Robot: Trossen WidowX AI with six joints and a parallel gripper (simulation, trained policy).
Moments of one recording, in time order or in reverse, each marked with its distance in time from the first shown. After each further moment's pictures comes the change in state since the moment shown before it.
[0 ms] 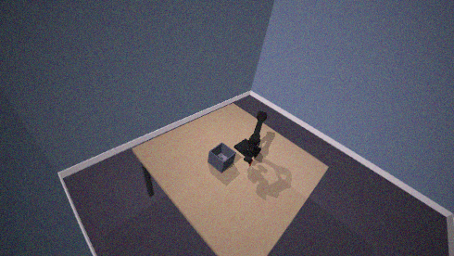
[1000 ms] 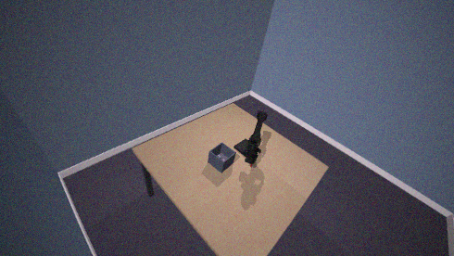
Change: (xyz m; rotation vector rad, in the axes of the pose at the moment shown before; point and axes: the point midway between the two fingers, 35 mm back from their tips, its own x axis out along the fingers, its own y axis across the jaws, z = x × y) arm -0.018 0.031 -0.026 -0.104 0.098 0.131
